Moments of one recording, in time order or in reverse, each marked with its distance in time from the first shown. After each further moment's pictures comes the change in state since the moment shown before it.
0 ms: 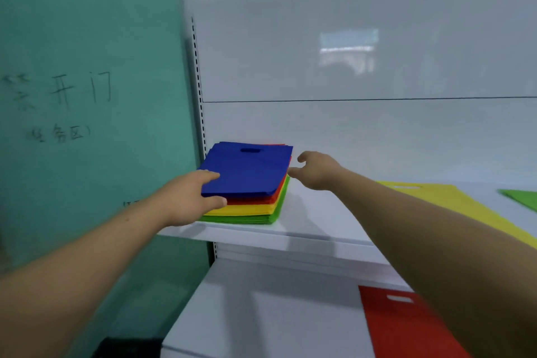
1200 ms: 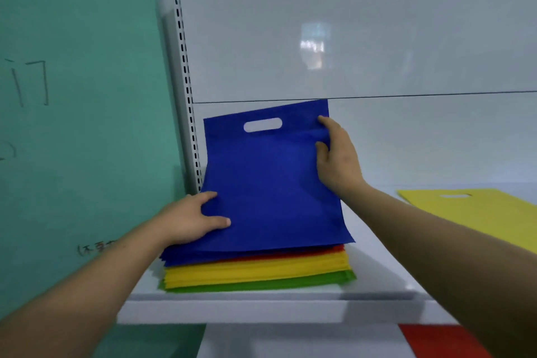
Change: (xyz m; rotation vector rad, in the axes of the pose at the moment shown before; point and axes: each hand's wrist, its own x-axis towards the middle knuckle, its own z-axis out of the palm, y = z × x) left_hand 0.169 -0.133 0.022 -0.176 -0.194 0.005; right_hand 0.129 -0.040 0.064 0.411 0.652 -0.072
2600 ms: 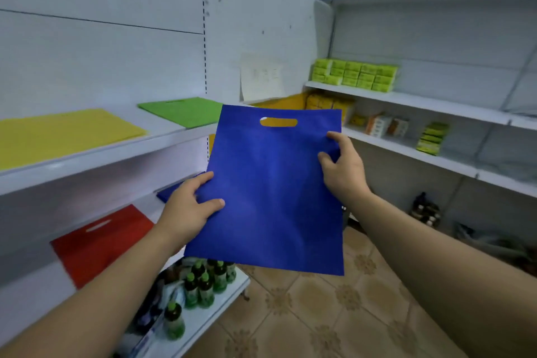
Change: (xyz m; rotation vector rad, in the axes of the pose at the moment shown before) left_hand -0.321 0.452 0.374 -0.778 -0.526 0.534; right_hand -0.416 0.063 -0.624 -0.519 0.575 0.710
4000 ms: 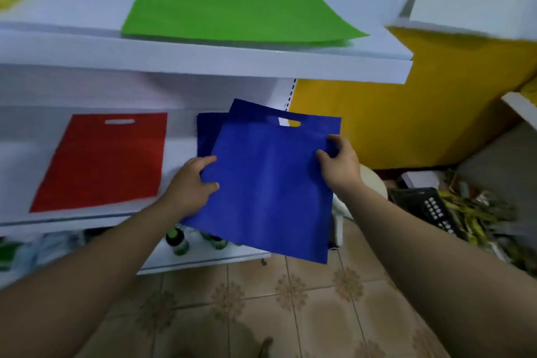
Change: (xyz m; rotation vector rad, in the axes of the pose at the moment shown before) left_hand 0.264 -0.201 0.111 0.228 0.348 -0.581; right_hand 0.315 0.217 0.332 0.058 -0.761 0.080
